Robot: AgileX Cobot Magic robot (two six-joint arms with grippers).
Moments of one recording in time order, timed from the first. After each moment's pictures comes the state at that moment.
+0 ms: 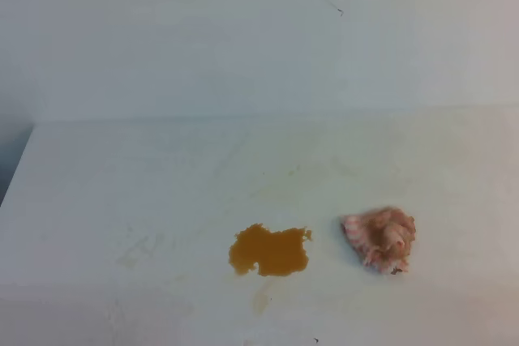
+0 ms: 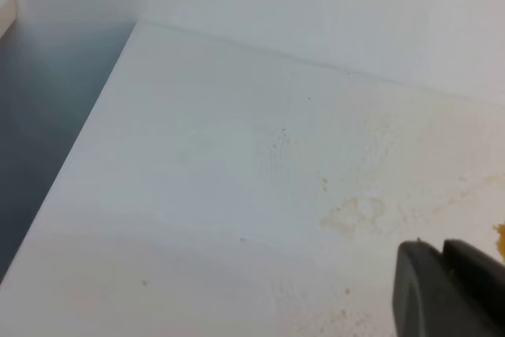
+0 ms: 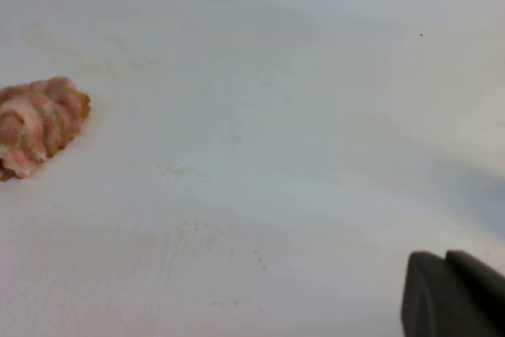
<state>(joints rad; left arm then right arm) -0.04 -0.01 0.03 -0.11 0.29 -0.27 -0.06 -0.01 0.02 0.02 0.37 -0.19</state>
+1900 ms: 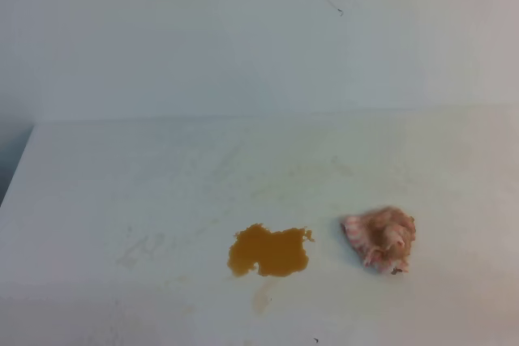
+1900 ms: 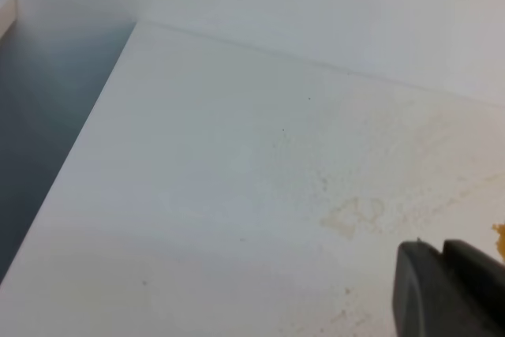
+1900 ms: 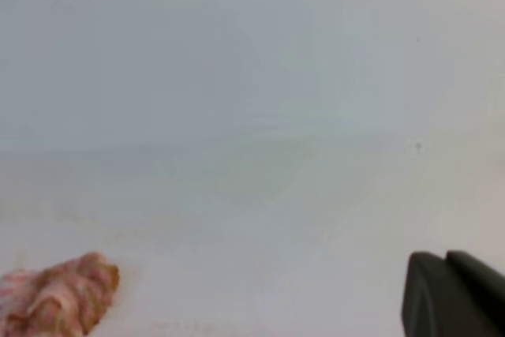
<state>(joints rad) -0.04 -0.03 0.03 -0.11 0.29 -0.27 -0.06 -0.01 0.03 0.08 0.16 -0.13</state>
